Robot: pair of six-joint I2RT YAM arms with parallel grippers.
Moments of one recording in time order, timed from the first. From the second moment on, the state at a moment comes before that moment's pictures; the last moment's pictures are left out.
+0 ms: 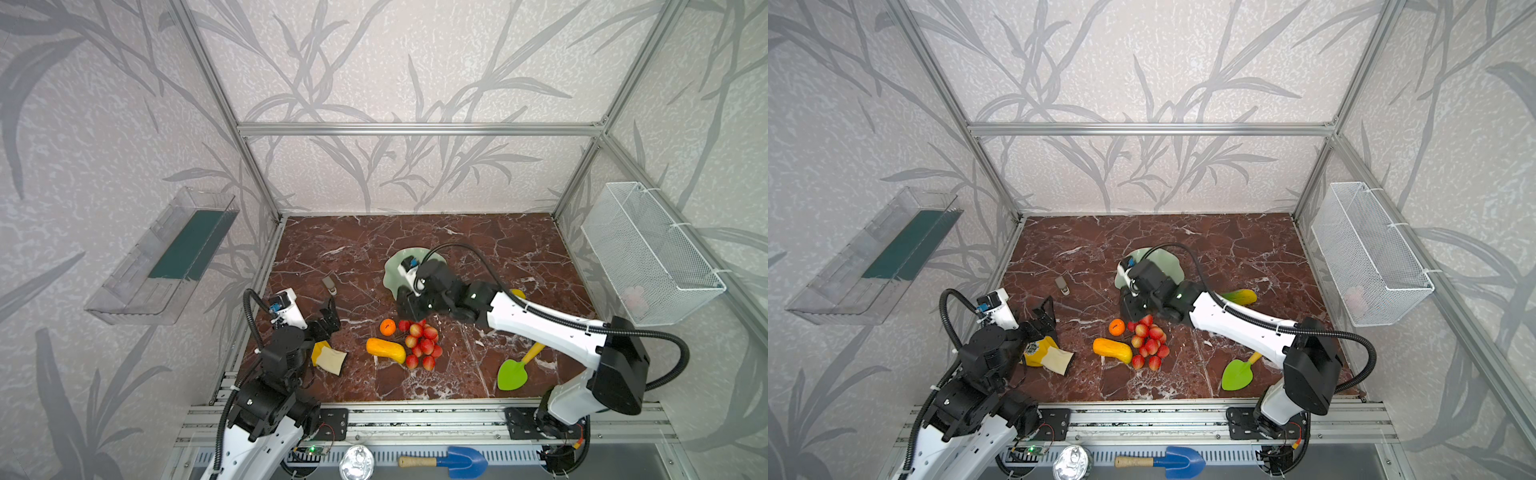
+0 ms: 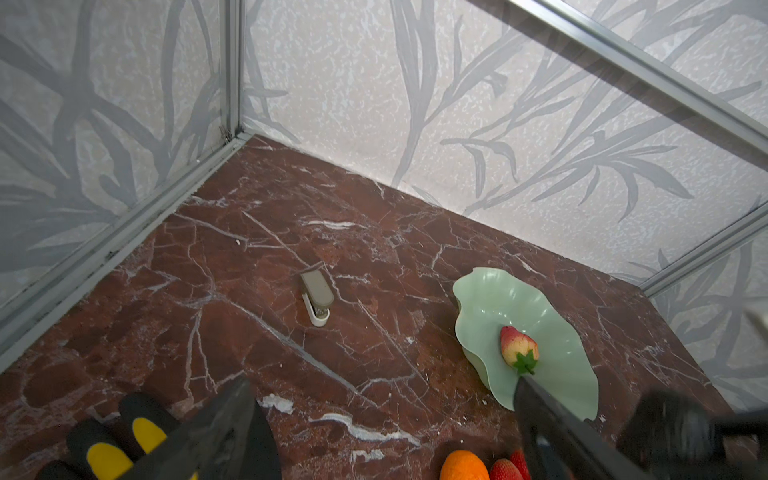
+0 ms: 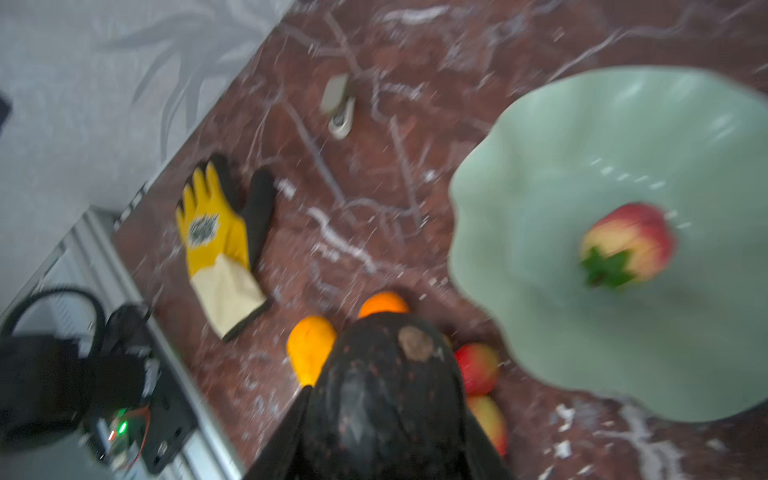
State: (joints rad) left arm -0.42 0.27 0.50 -0.53 -0.39 -0.53; right arm 0.89 1.57 1.28 -0.44 -0.04 0.34
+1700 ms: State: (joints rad) left arm -0.62 1.30 0.68 -0.36 0.03 -0.54; right arm 0.60 1.19 0.83 -0.21 0.02 0.30
